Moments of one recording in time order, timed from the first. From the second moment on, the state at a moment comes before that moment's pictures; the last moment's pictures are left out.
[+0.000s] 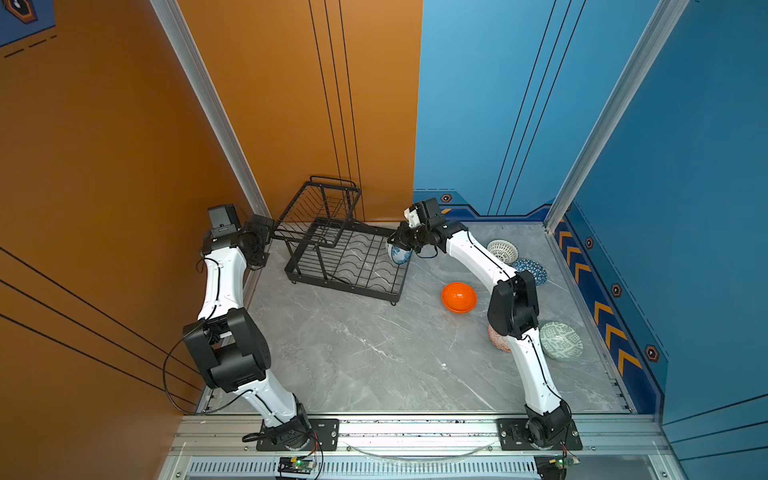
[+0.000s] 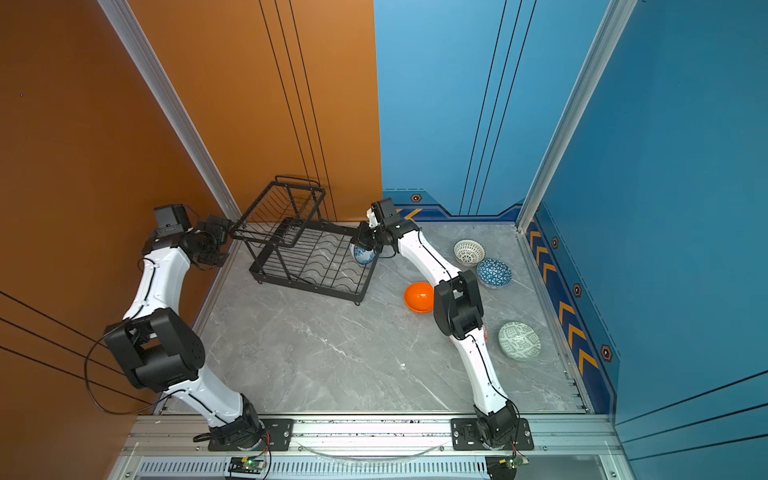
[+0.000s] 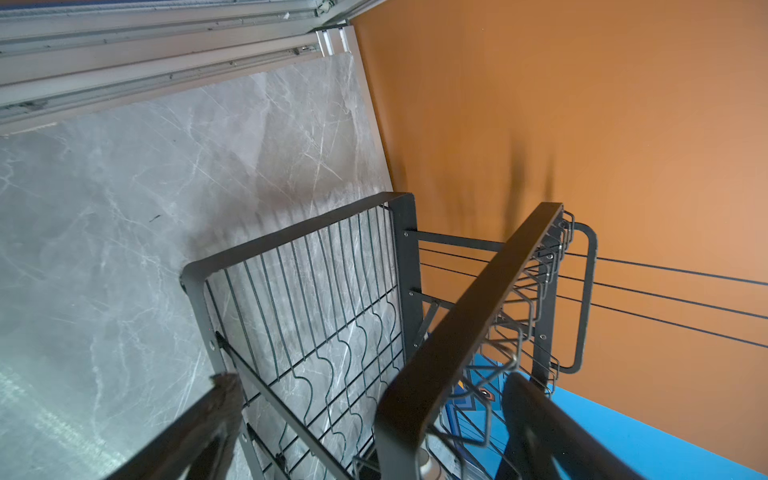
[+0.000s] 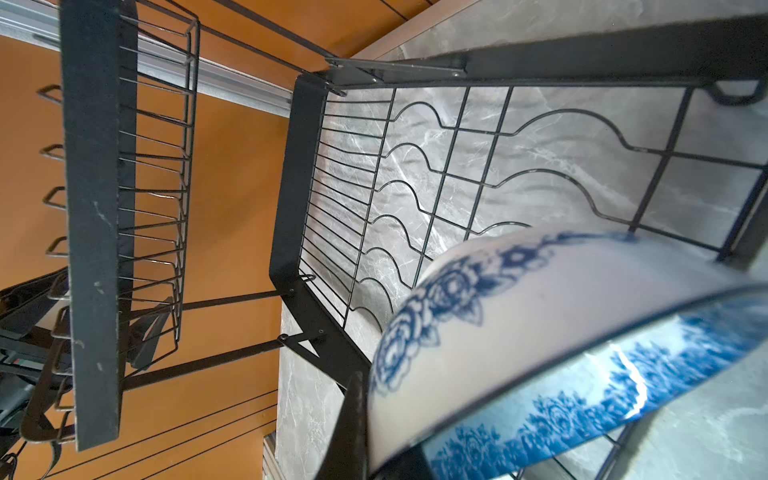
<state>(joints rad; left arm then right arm) 0.39 1.71 1.60 -0.60 0.35 -1.06 0.50 2.37 2.26 -0.58 -0.49 0.81</state>
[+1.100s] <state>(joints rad) 0.26 1.67 1.54 -0.57 0.37 -1.06 0.51 2.38 2.31 -0.59 -0.51 0.82</state>
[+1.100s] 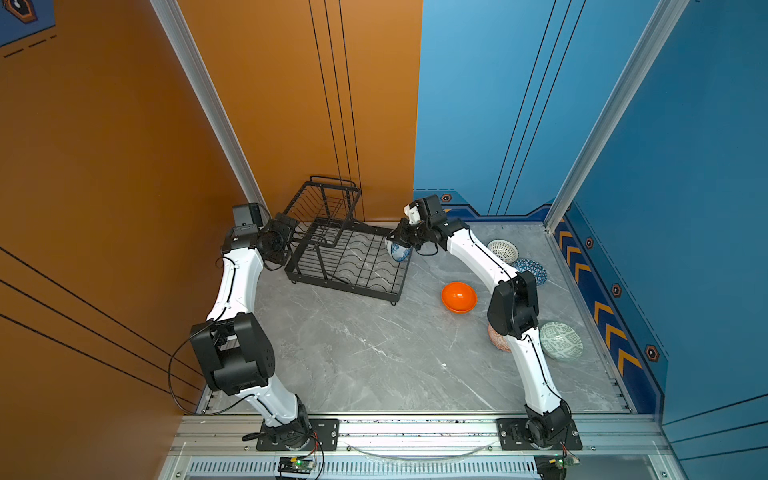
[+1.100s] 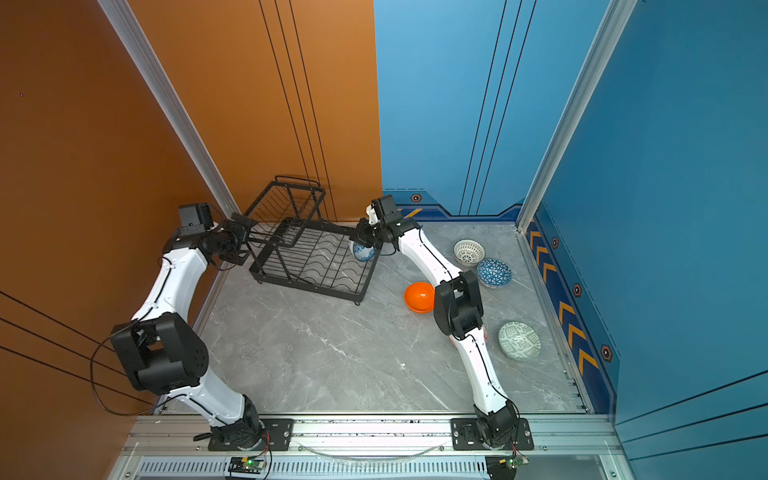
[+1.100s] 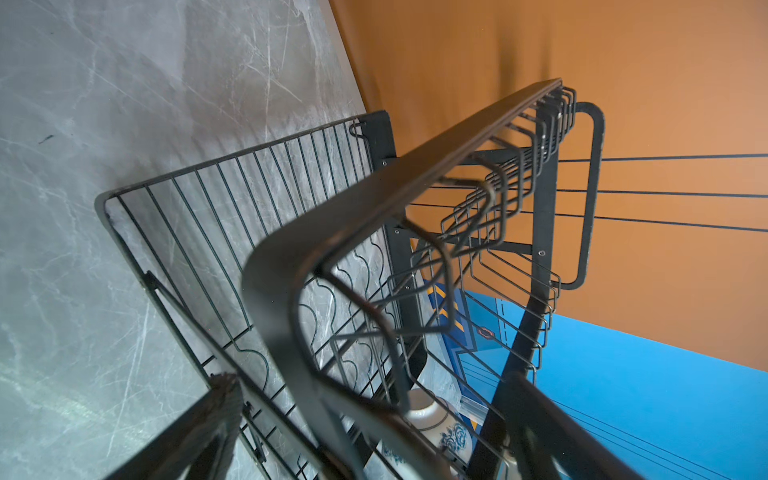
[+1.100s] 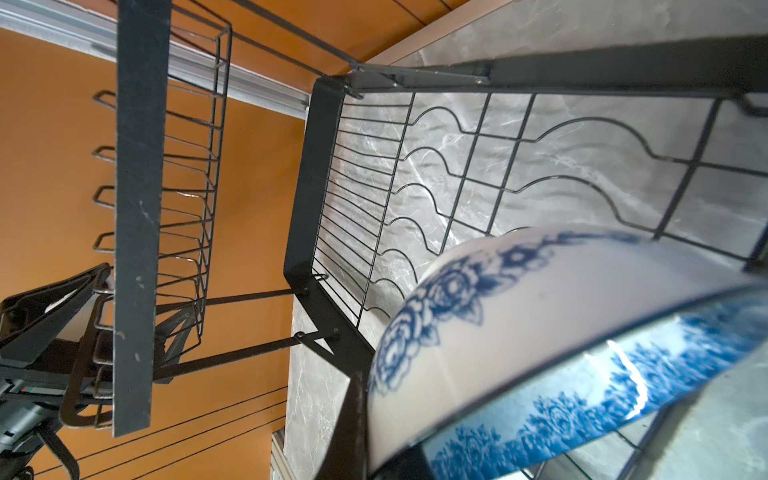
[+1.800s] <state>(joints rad) 0.27 1.61 1.51 -0.57 0.37 -1.06 0.54 2.43 2.32 -0.60 -0.53 0.82</state>
